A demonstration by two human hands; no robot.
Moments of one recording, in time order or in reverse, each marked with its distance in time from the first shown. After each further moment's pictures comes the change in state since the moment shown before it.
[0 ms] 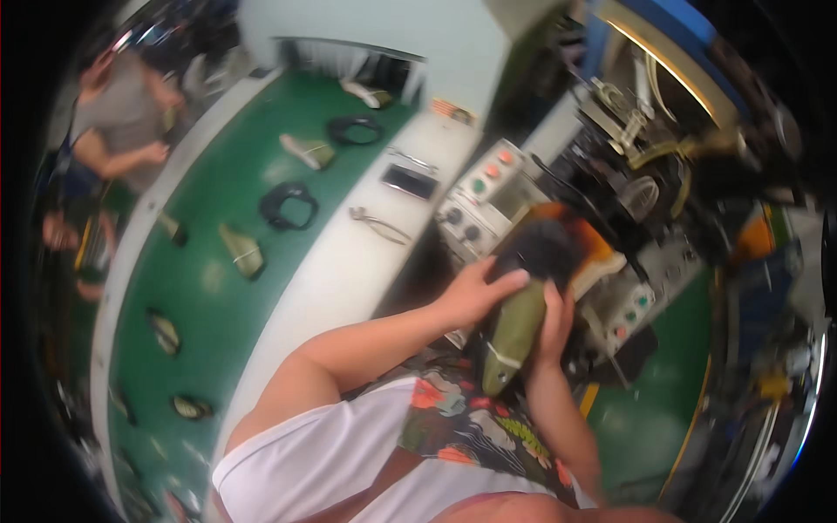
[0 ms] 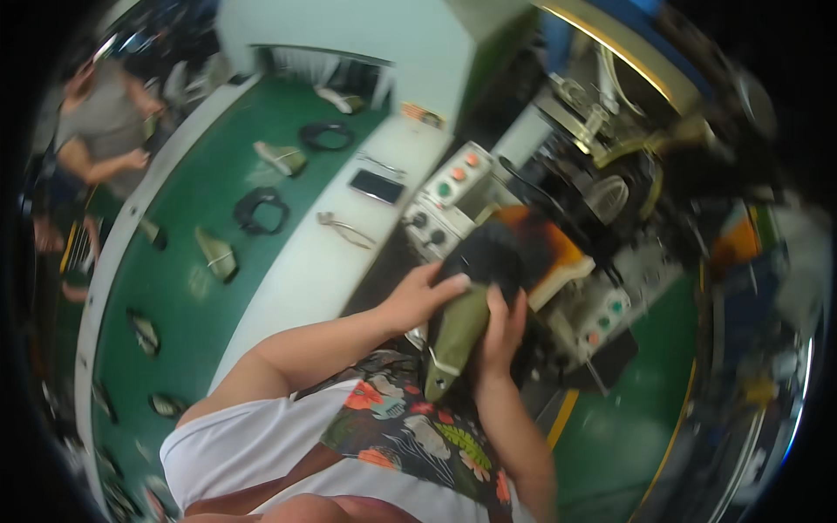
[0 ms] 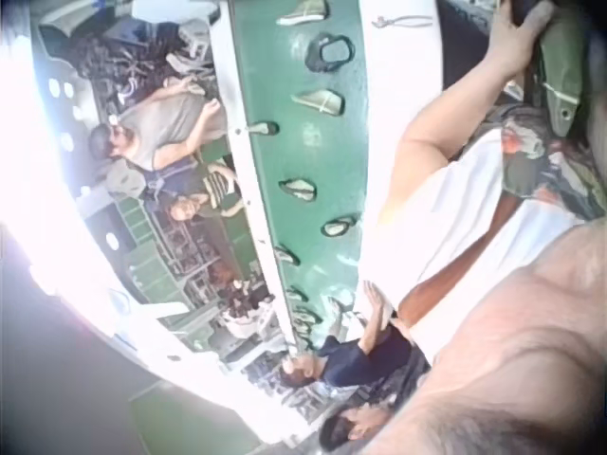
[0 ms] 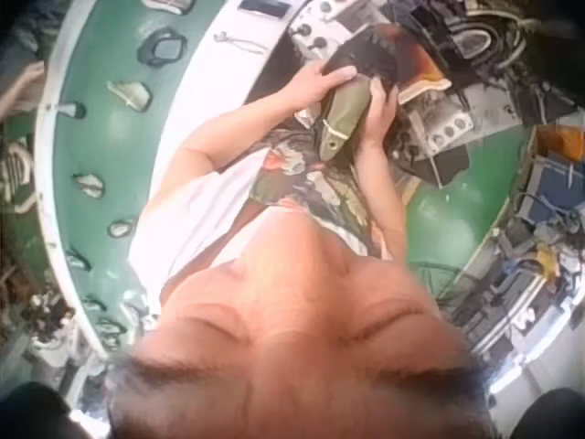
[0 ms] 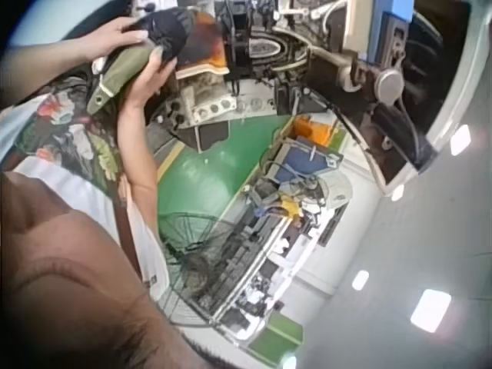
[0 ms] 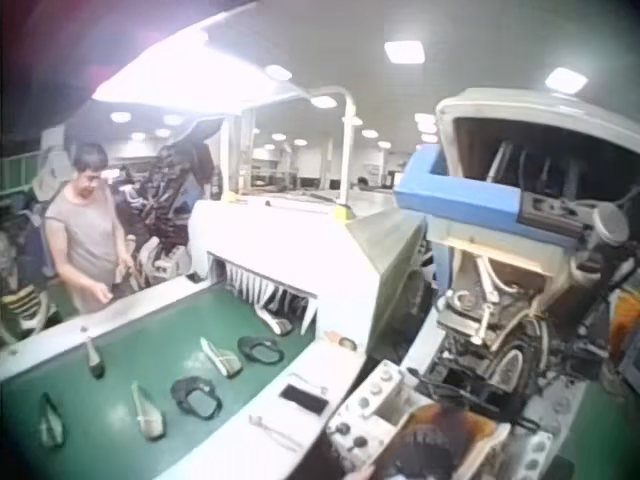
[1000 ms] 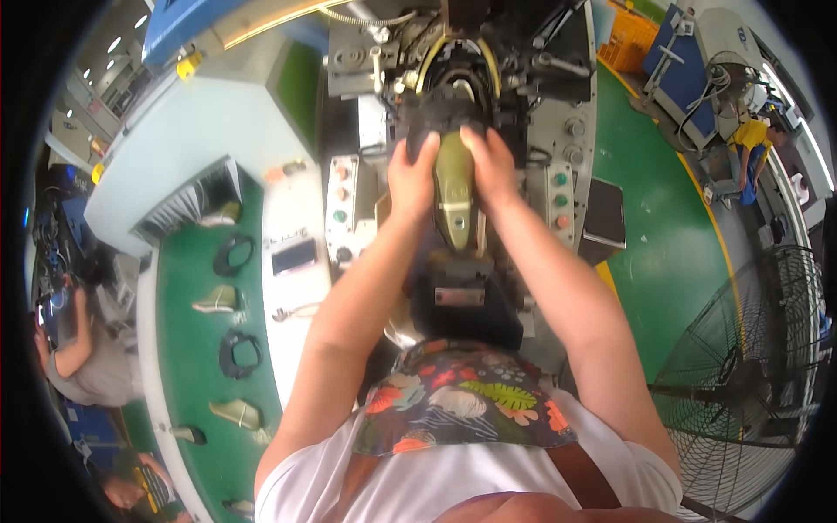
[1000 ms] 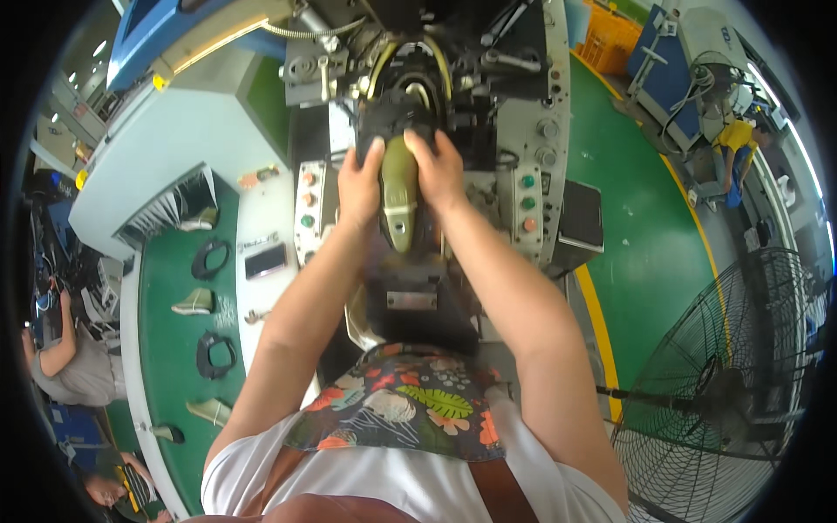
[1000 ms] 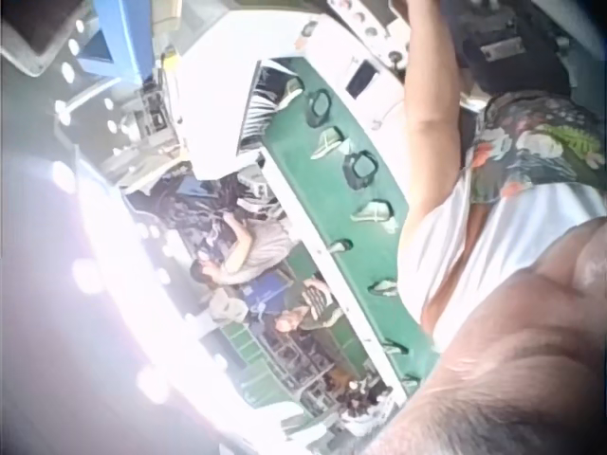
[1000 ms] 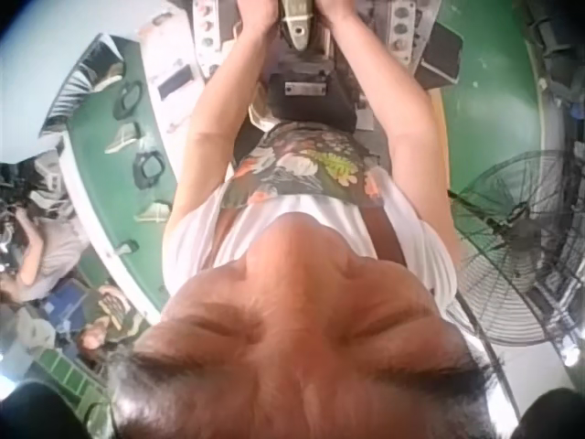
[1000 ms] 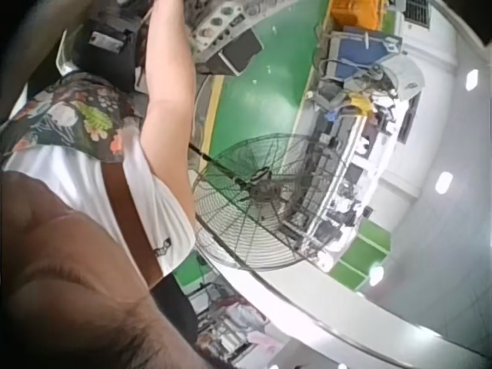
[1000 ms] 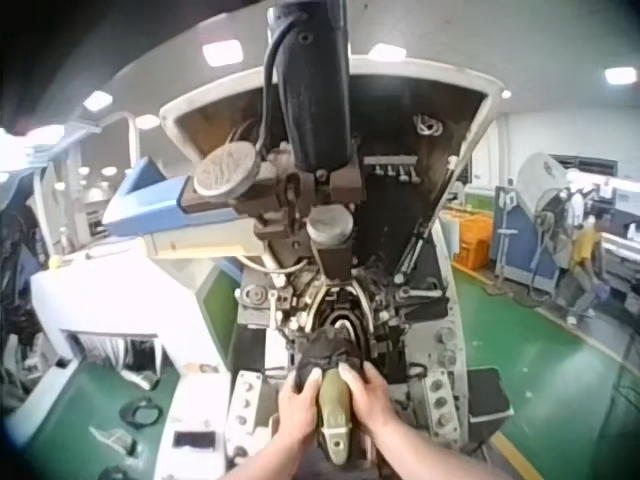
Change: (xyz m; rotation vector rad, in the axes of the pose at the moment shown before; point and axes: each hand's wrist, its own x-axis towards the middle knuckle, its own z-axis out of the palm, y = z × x) left_hand 0.202 0.009 0.117 0.020 0.053 0.234; right_hand 0.199 -0.019 -0.091 0.088 0.245 -0.369
